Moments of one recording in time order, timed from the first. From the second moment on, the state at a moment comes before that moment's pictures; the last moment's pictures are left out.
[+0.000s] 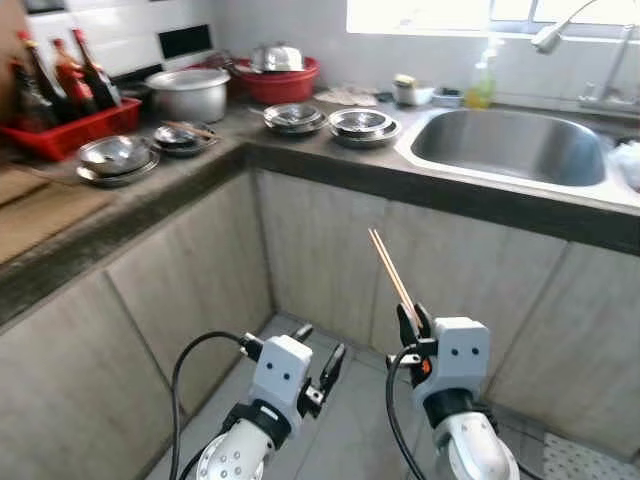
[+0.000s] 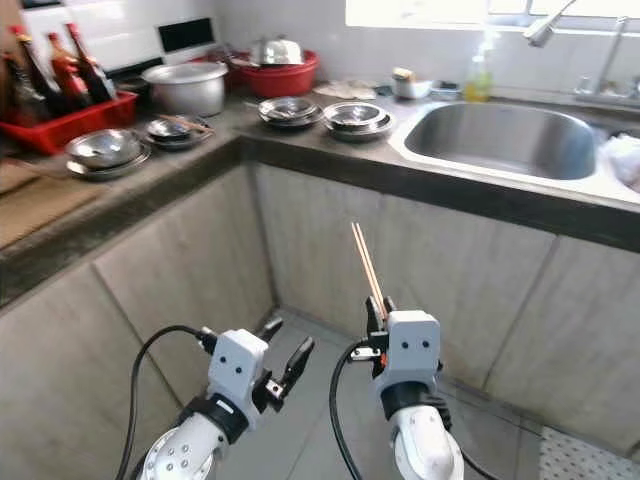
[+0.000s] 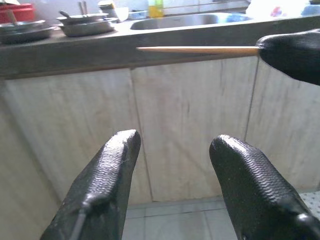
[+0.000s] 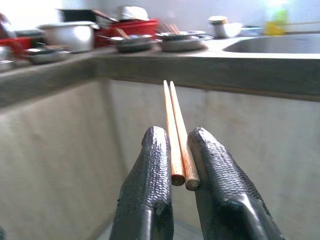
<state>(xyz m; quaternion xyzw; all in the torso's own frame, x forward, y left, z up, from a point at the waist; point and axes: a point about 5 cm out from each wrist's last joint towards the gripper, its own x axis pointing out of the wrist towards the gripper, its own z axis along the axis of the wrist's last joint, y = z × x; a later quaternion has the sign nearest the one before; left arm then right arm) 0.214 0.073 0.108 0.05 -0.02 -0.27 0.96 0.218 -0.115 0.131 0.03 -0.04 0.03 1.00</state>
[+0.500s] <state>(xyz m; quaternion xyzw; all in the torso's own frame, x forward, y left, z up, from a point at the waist) 0.213 0.064 0.109 0.05 -0.02 -0.28 0.96 0.220 -0.123 0.132 0.02 -0.04 0.01 1.00</state>
